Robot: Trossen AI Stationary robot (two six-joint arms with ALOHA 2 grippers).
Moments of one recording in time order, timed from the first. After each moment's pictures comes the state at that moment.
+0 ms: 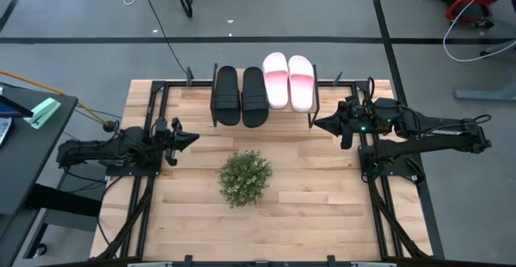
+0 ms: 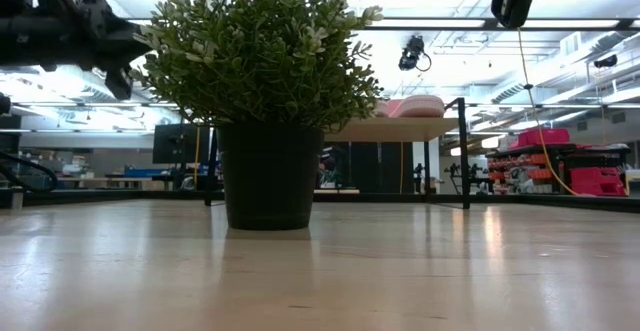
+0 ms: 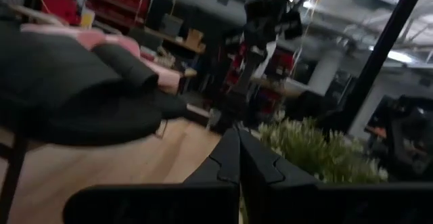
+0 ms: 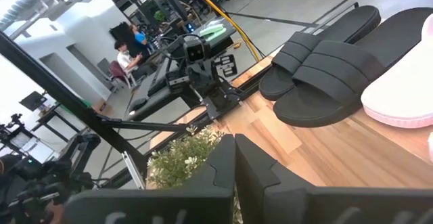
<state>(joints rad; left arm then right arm) 0.03 0.01 0.01 0.16 -0.15 -0.38 -0.07 0.67 0.72 -0.19 0.03 0.63</state>
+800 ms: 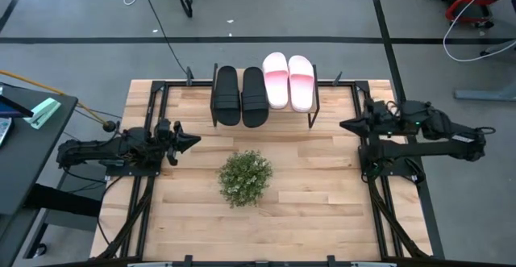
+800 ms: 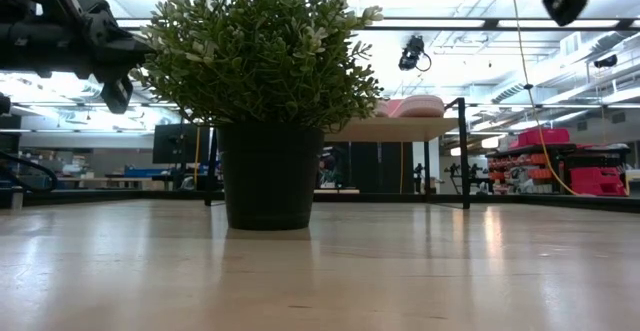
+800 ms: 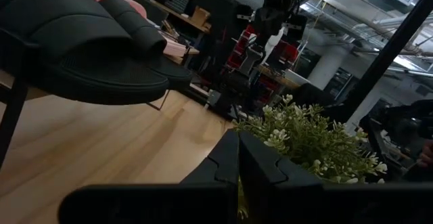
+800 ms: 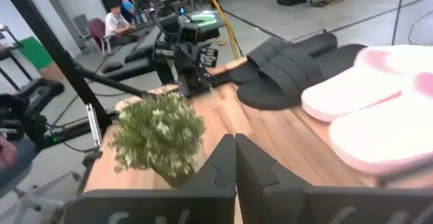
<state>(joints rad) 0.02 0.01 0.01 0.08 -0.14 -0.51 -0.07 0.36 0.72 -0.54 0.06 0.33</state>
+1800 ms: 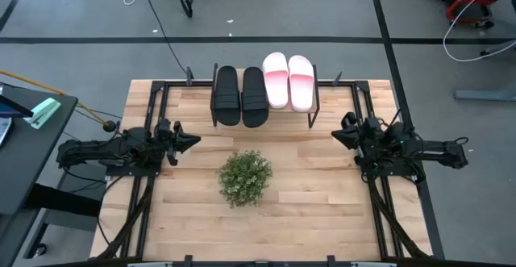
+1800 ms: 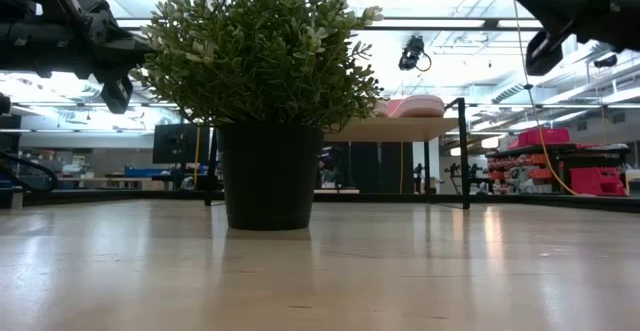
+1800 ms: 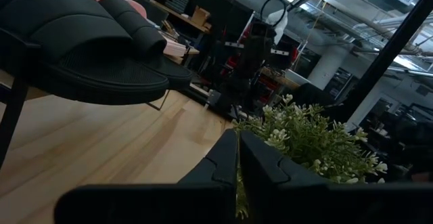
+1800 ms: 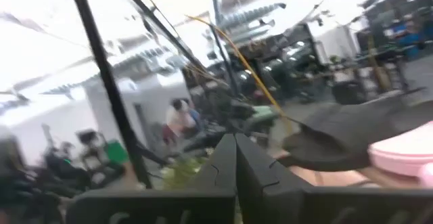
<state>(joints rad) 0.02 0.01 0.01 0.08 -0.14 -0.51 -0.07 0.01 0.06 0.29 -0.03 0.38</state>
